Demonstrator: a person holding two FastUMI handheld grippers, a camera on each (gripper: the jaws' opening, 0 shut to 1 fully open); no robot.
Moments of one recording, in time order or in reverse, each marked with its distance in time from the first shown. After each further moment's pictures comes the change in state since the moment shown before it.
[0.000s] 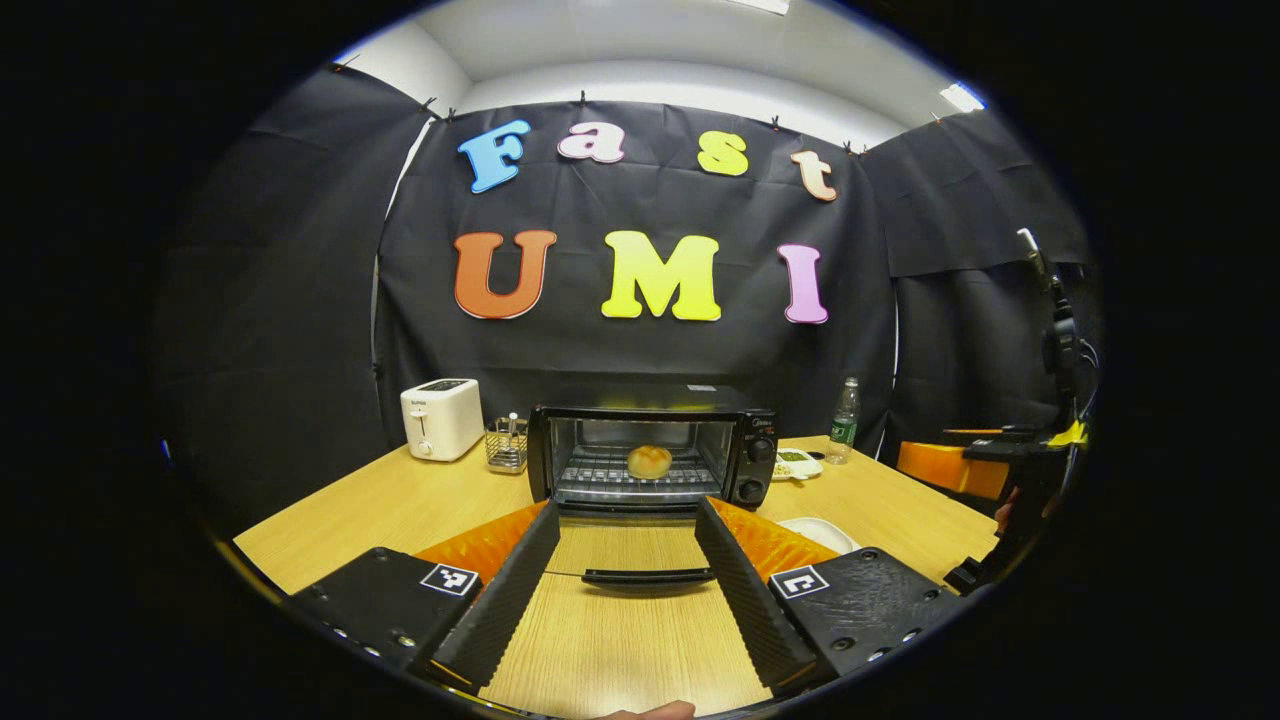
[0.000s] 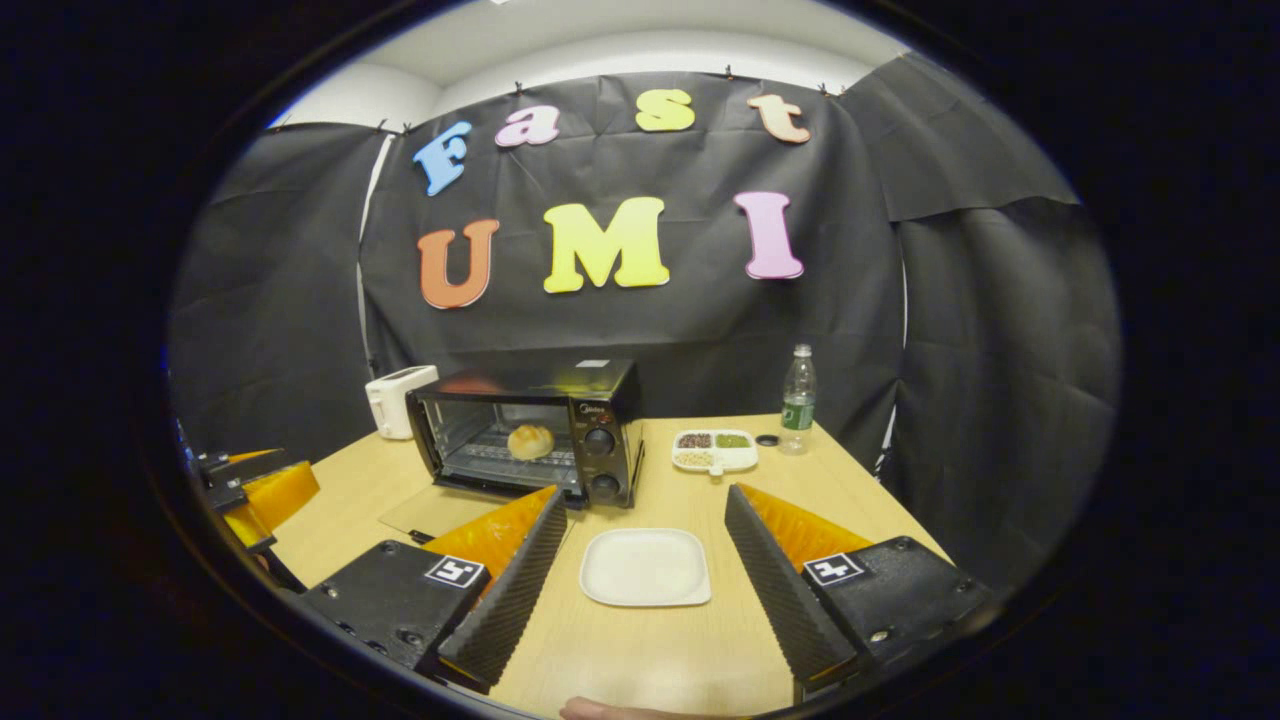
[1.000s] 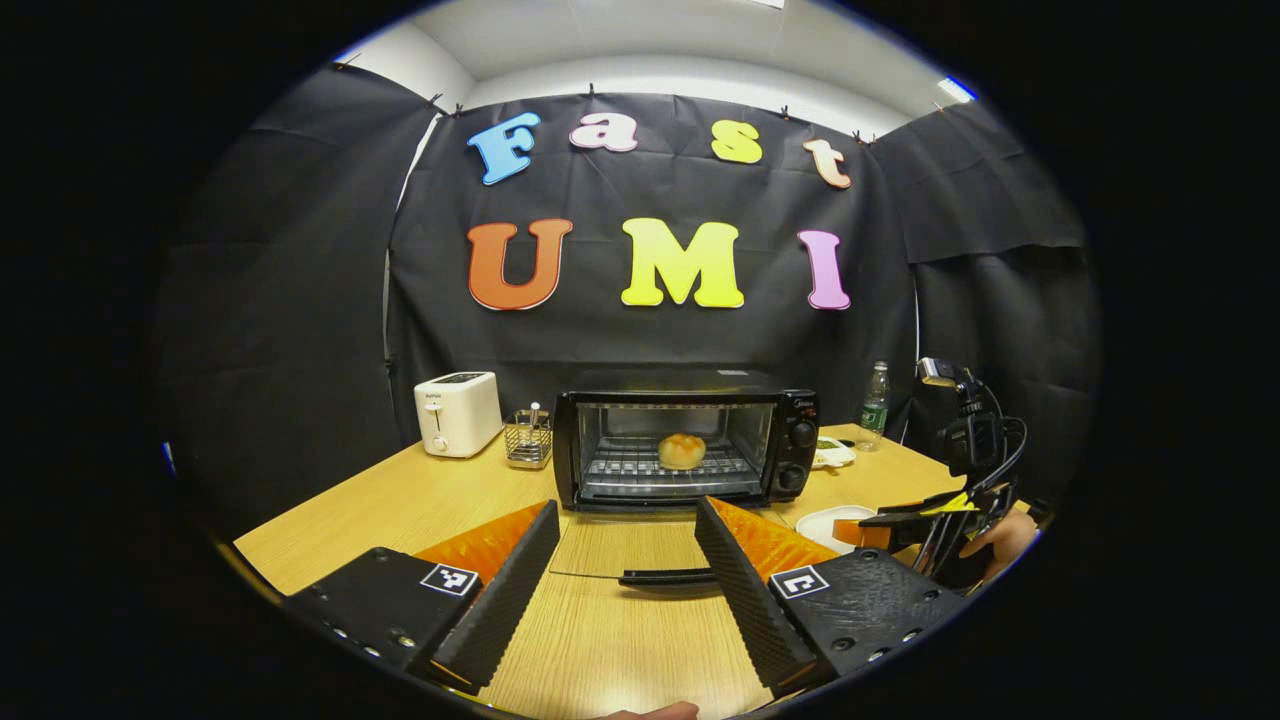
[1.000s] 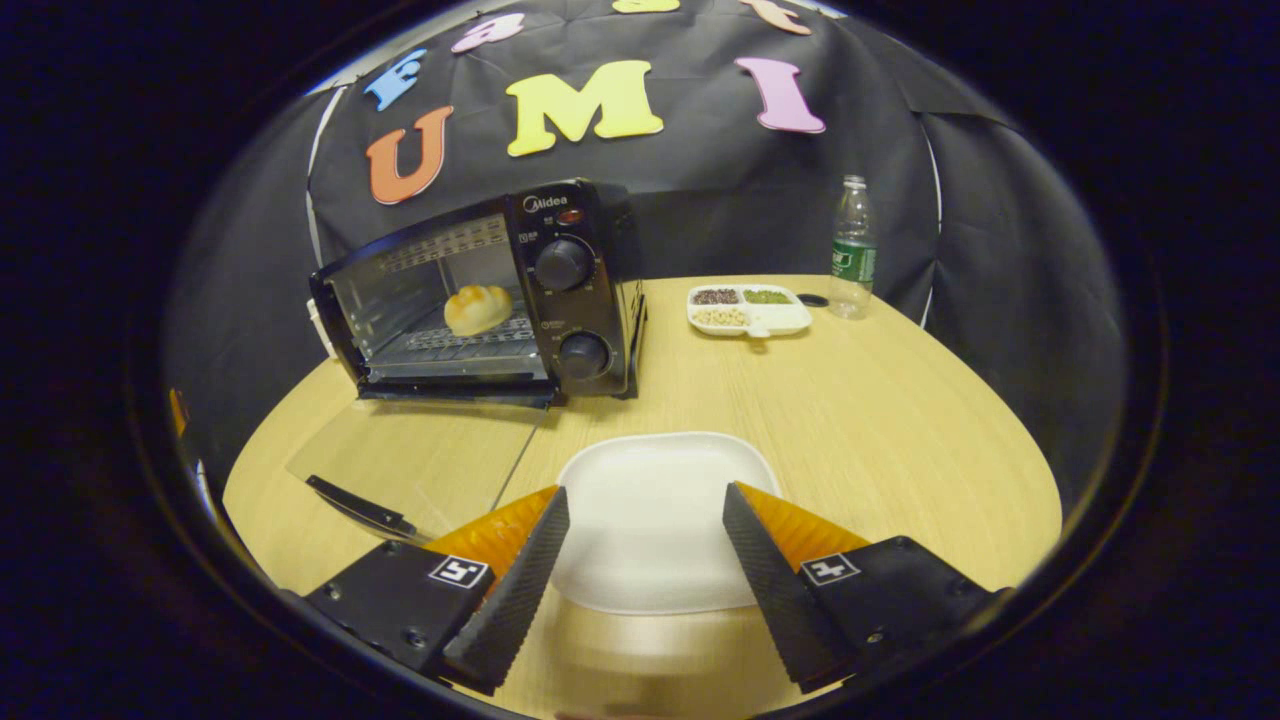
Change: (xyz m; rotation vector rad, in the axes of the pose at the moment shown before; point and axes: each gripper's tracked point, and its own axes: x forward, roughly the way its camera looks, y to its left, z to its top) left arm 0.035 0.035 -0.031 0.012 0.028 0.046; right arm 0.145 0.010 -0.138 0.070 0.348 -0.004
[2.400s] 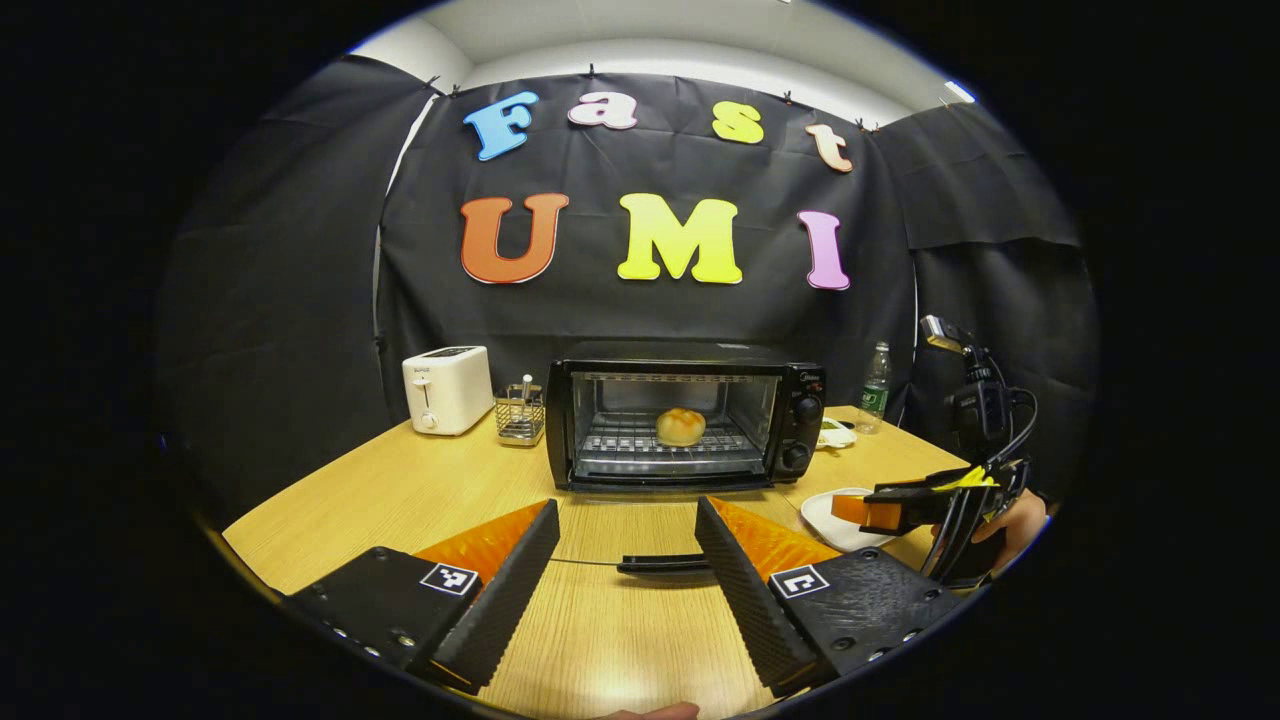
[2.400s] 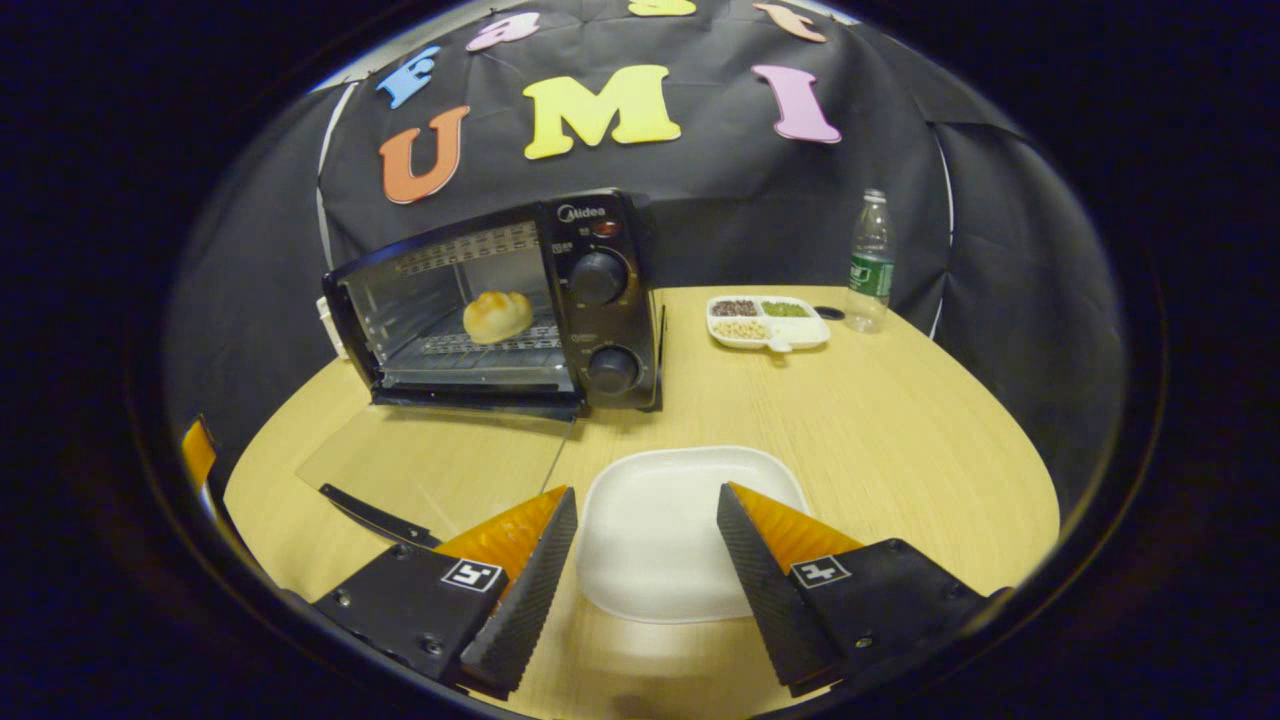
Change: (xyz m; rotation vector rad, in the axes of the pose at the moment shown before) left arm 0.004 -0.004 -0.024 -0.014 0.055 -0.024; right arm -0.014 0.028 0.021 -0.041 -0.043 0.029
